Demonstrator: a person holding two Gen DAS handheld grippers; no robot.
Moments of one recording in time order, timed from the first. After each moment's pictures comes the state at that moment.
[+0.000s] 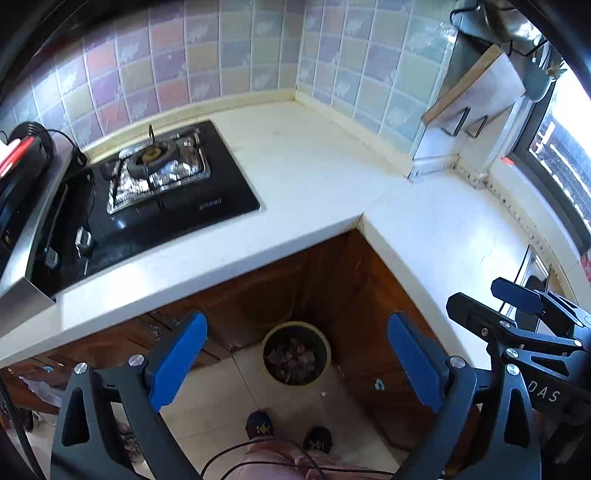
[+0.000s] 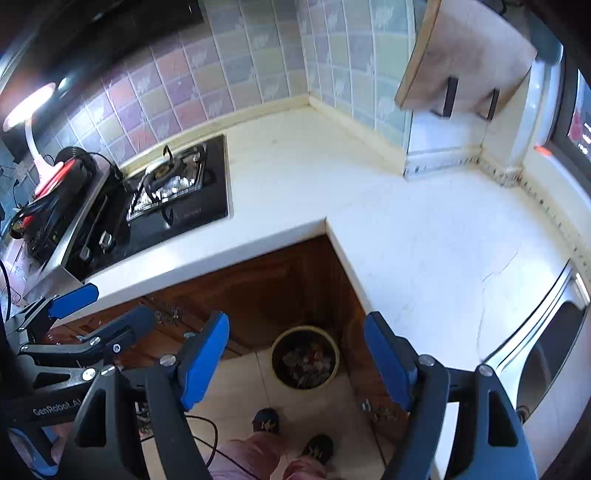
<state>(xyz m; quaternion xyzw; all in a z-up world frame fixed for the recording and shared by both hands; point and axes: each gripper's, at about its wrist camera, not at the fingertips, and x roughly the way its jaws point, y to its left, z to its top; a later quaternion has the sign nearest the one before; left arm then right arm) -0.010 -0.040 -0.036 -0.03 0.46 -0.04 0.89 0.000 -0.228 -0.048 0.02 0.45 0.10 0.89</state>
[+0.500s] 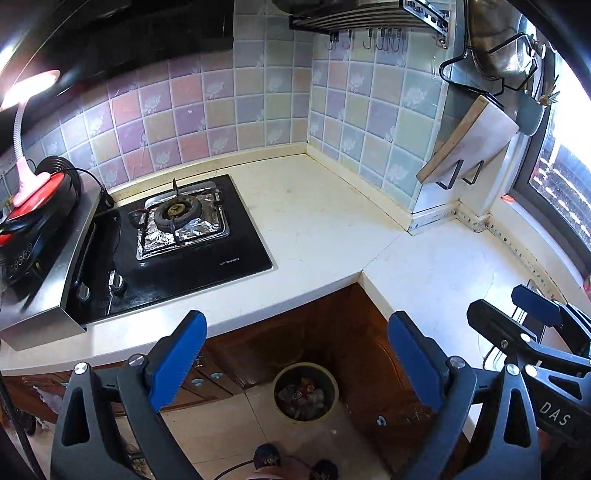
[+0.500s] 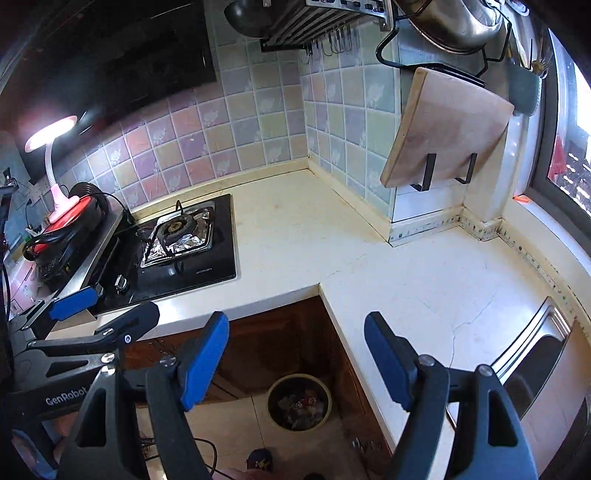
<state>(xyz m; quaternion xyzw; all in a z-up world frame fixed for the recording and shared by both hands) -0.027 -0.056 0.027 -0.02 0.39 0.00 0.92 -0.023 -0.243 0.015 0.02 0.36 0.10 0.93</state>
